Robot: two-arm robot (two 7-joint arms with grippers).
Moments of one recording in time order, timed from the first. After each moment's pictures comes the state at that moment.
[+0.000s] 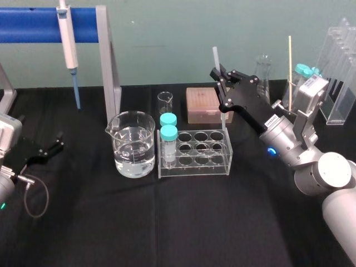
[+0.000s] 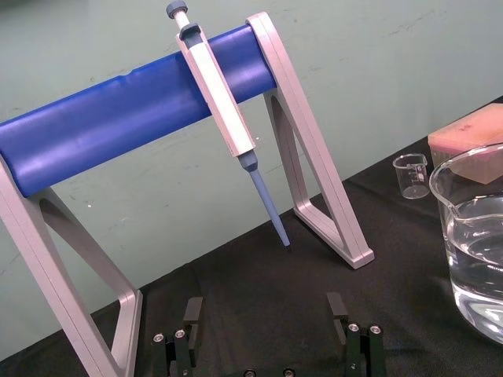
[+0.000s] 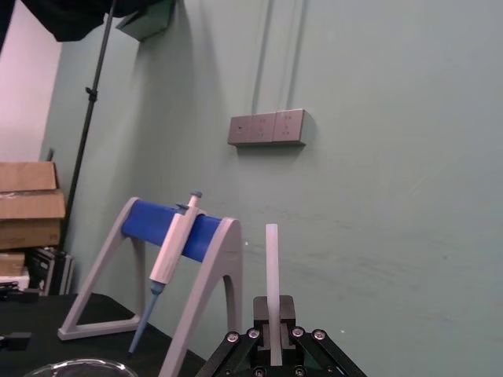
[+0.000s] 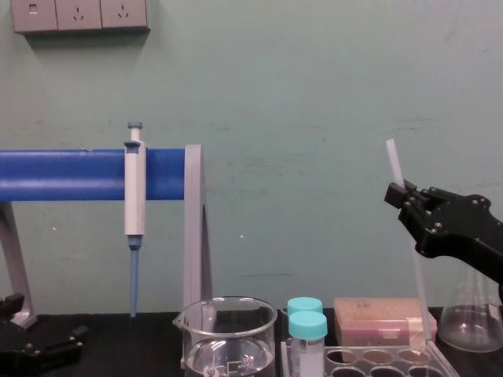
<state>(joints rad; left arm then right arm) -0.20 0.60 0.45 -1.41 -0.25 -0.12 0.03 0.44 0.24 -0.24 -0.99 0.39 -0.64 0.66</state>
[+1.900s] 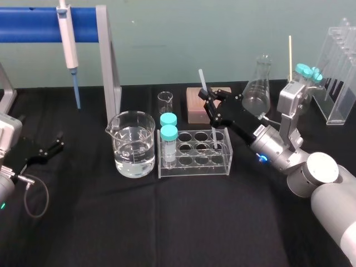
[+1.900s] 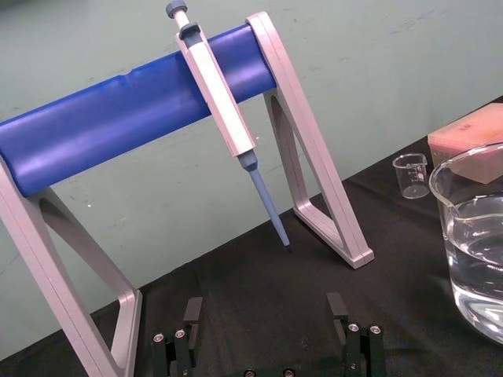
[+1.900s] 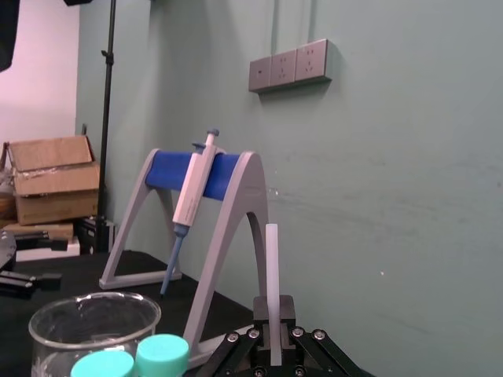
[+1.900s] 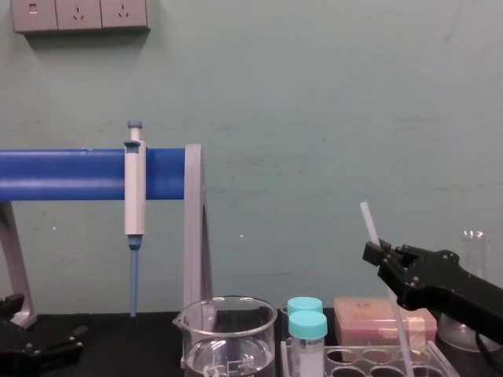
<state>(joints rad) -0.20 0.60 0.45 -1.41 -0.25 -0.12 0.03 0.61 0.18 -0.27 -0.62 0.46 -0.66 0.85</state>
